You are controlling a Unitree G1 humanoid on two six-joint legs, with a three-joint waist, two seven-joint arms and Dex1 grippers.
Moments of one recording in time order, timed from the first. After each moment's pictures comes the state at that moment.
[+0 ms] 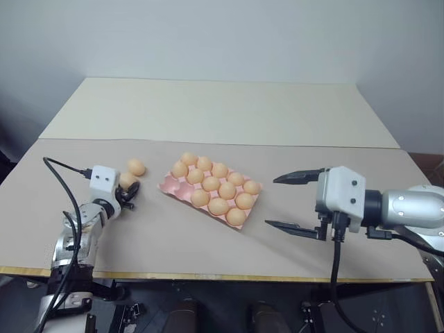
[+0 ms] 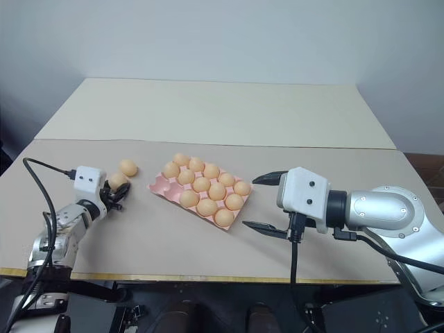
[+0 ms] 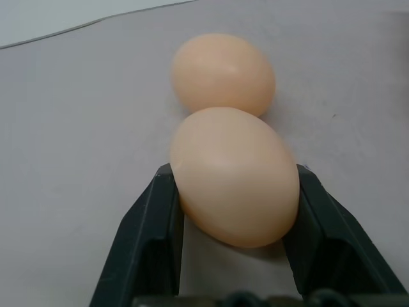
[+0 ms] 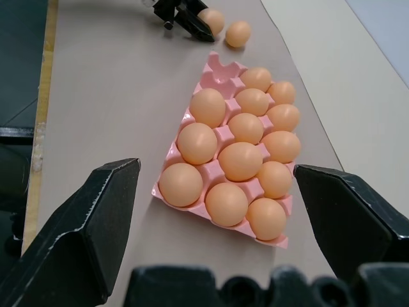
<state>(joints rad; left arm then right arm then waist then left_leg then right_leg) -0.33 0.55 0.22 0.22 -0.20 0.34 -0.42 -0.29 -0.99 -0.10 -0.74 0.56 0.57 0.89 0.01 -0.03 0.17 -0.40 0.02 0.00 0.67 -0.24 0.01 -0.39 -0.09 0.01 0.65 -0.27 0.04</state>
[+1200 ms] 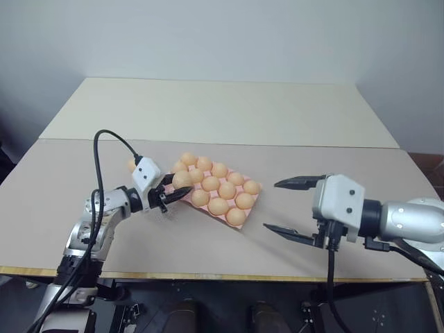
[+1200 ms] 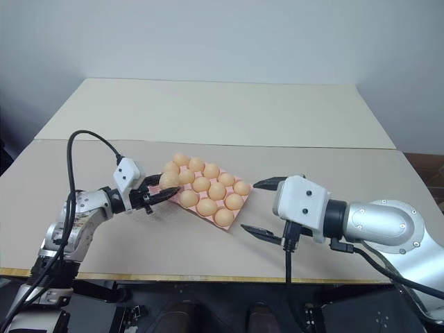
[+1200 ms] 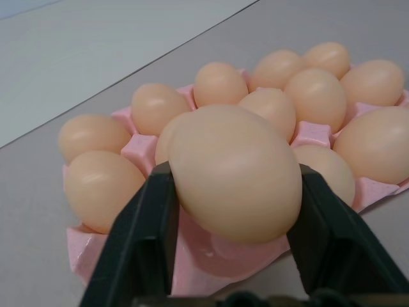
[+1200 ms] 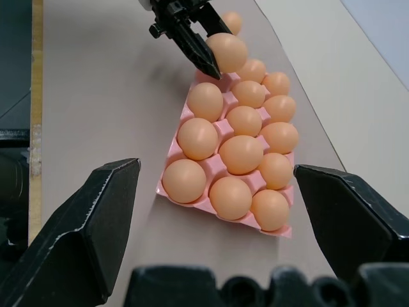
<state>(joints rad) -0.40 0.58 0.00 0.06 -0.30 0.24 -0.90 -0.21 -0.99 -0.14 -0.85 0.58 0.65 0.78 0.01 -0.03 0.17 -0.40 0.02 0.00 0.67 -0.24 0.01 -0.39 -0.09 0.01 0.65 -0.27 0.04</state>
